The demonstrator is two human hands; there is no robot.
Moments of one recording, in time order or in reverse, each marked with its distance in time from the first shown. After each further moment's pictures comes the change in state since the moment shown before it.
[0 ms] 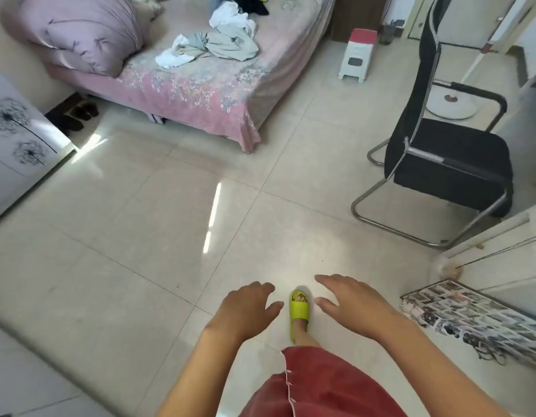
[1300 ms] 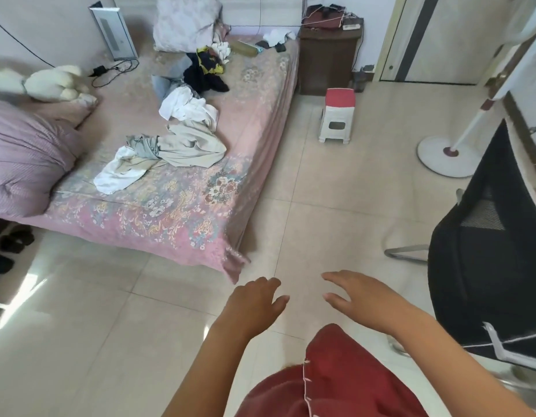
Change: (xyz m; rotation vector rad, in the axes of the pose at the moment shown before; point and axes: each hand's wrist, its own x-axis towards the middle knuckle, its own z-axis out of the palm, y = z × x) left_hand 0.578 -0.042 -0.506 0.168 0.068 0.171; right_hand 0.541 0.108 -0.477 0.143 0.158 0.070
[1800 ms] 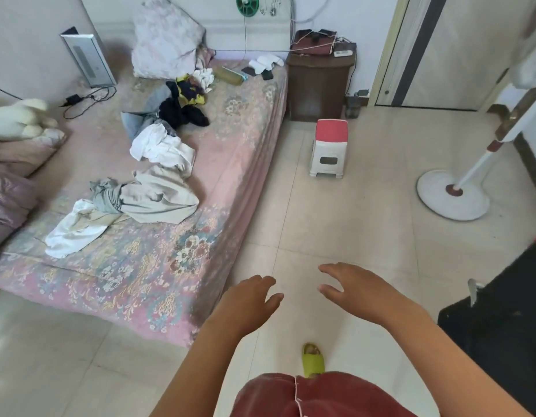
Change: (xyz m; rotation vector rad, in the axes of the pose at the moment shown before) left_hand 0.288 0.041 -0.144 -0.041 0.019 0.004; right_hand 0.220 0.134 -0.206 0.011 0.038 0.051
